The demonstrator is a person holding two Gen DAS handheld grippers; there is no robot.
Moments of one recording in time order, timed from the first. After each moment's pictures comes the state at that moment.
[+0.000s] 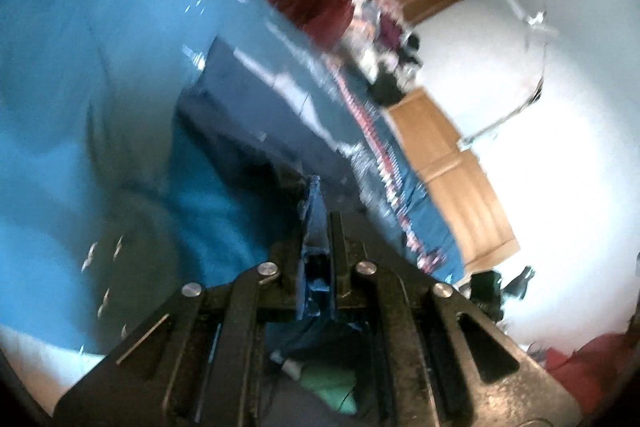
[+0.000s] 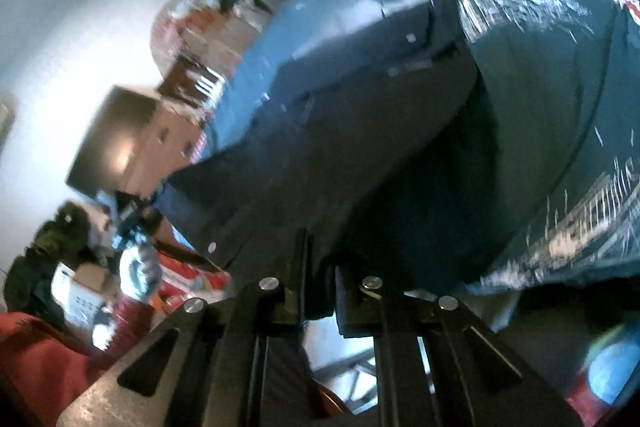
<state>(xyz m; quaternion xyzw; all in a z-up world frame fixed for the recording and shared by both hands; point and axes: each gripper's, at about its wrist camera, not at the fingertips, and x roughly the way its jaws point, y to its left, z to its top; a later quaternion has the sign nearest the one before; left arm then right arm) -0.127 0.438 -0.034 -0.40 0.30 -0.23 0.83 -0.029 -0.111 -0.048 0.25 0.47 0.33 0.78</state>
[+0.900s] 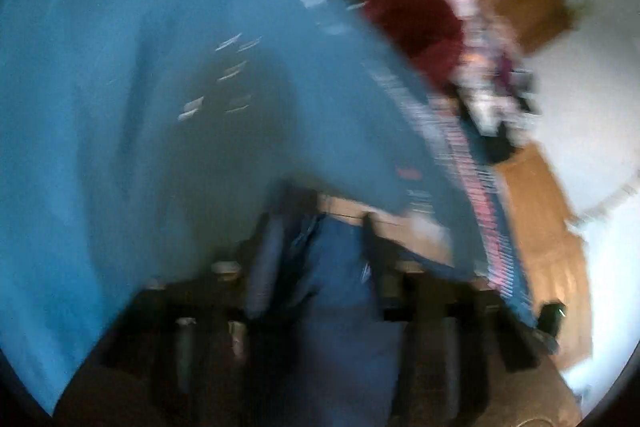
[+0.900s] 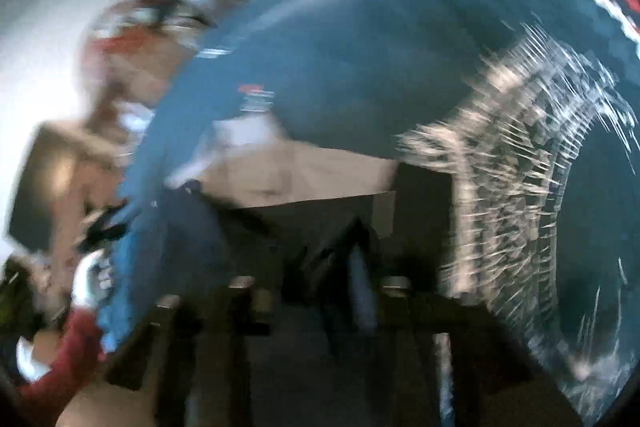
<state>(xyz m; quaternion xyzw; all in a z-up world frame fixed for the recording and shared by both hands) 0.225 0.491 -0.137 -0.37 0.43 0.00 0.82 0.438 -0.091 -0.108 0.18 0.52 0.22 0.80</state>
